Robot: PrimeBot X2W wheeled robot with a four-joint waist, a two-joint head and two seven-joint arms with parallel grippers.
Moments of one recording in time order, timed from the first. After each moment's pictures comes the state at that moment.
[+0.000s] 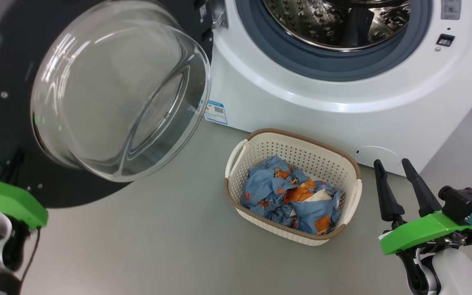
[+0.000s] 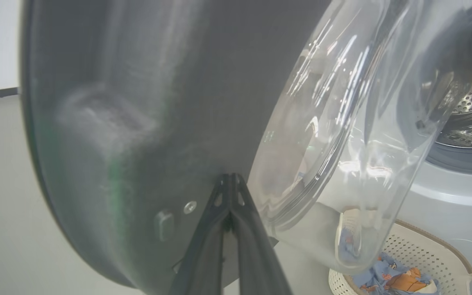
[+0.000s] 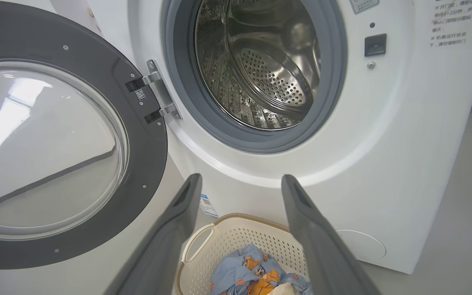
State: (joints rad) left arm -0.54 0.40 -0.11 0.65 -0.59 -0.02 0.03; right arm -0.22 -0.15 0.10 0.36 0.44 0.12 -0.25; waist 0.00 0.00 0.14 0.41
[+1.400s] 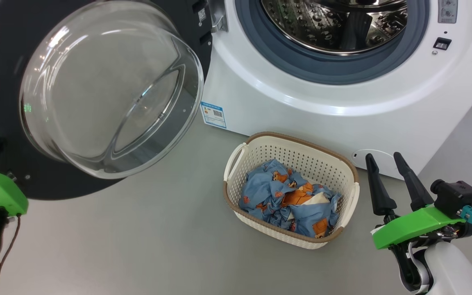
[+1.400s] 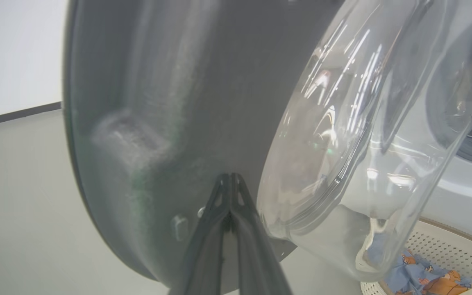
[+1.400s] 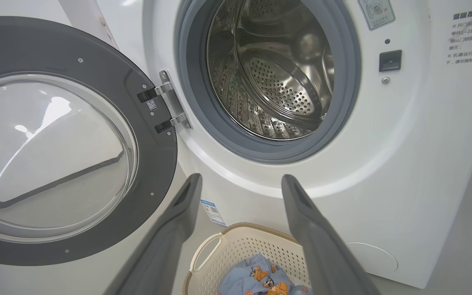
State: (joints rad) left arm -0.78 0.45 -0.23 1.05 -0.55 -0.12 -0.10; right arm -0.26 -0.14 0.12 0.37 0.44 0.12 -0.25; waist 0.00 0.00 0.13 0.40
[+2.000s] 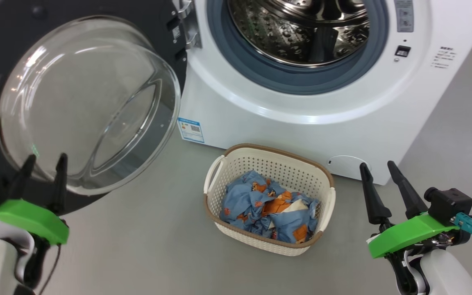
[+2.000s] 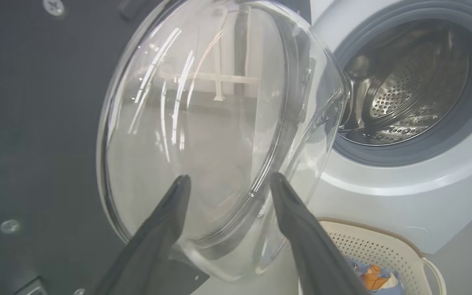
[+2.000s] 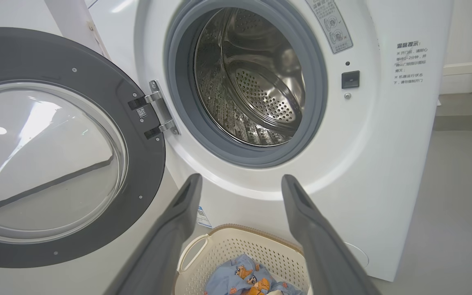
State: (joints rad) left arm -0.56 0.42 -0.27 0.75 -0.60 -0.12 -0.20; right arm -0.23 -0.13 0.14 0.37 0.44 0.12 -0.25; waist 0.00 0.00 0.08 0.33
